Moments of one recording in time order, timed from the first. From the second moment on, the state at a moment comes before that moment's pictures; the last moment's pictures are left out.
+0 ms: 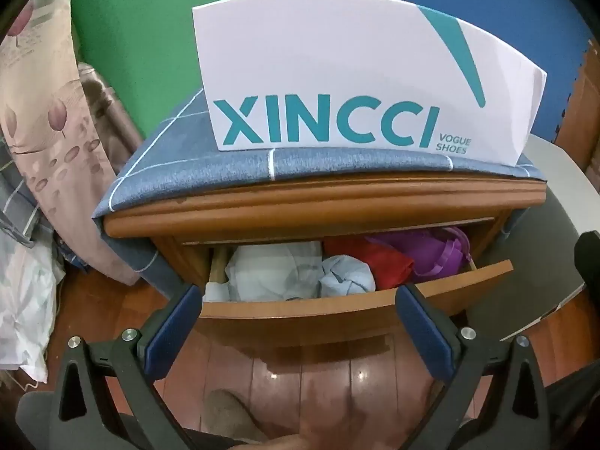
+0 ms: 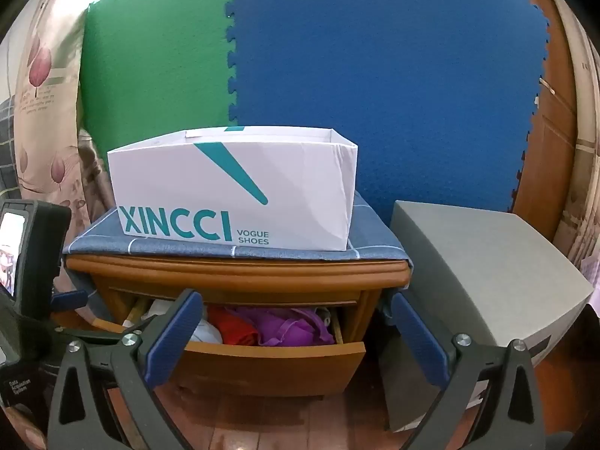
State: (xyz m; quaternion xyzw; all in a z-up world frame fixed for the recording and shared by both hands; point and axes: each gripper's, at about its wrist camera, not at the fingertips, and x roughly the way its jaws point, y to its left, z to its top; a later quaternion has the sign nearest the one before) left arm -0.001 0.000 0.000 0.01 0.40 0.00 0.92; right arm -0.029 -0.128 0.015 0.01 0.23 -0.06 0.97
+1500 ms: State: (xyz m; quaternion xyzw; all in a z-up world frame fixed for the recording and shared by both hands) left arm 0.004 0.003 -0.012 0.00 0.43 0.00 0.90; right arm -0.026 -0.132 0.014 0.01 0.23 -0.06 0.97
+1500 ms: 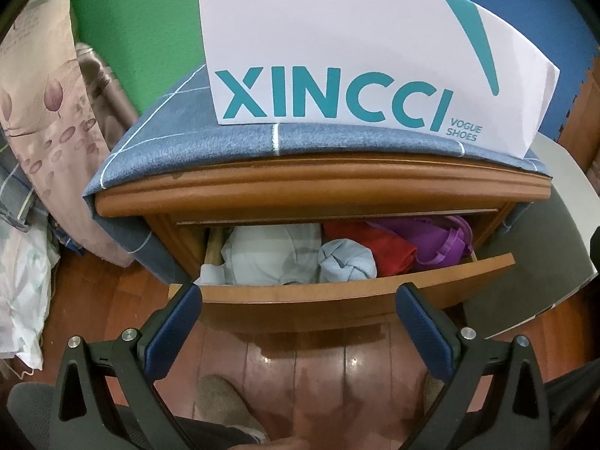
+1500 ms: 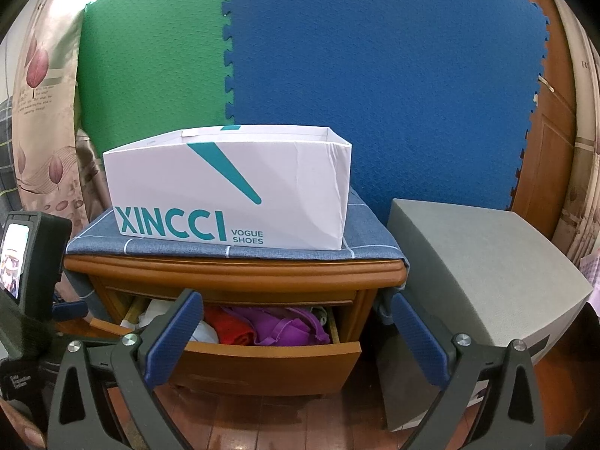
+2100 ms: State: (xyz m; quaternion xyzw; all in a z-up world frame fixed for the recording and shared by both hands) left arm 0.009 0.025 -0.016 -0.06 0.46 0.02 0.89; right arm -0.035 -0.151 0.037 0.00 0.22 -0.06 0.97
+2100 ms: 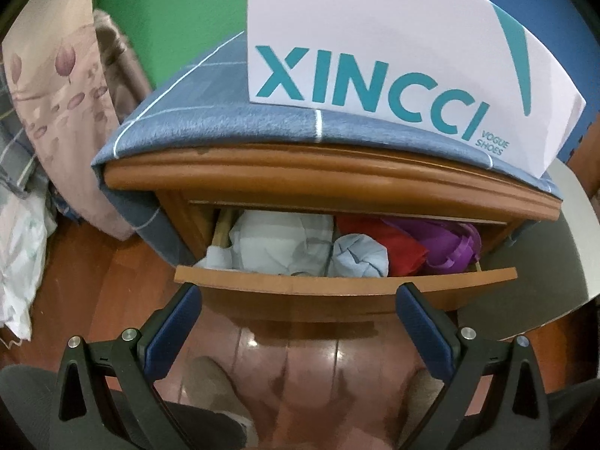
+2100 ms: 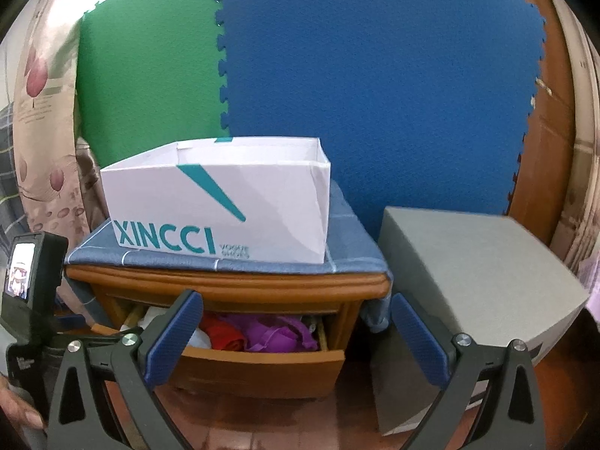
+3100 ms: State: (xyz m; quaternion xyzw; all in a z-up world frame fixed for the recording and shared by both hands) left arm 0.044 0.028 -0.043 -0.17 0.51 0.09 0.84; right arm -0.029 -0.163 0.037 0.00 0.22 -0.01 0.98
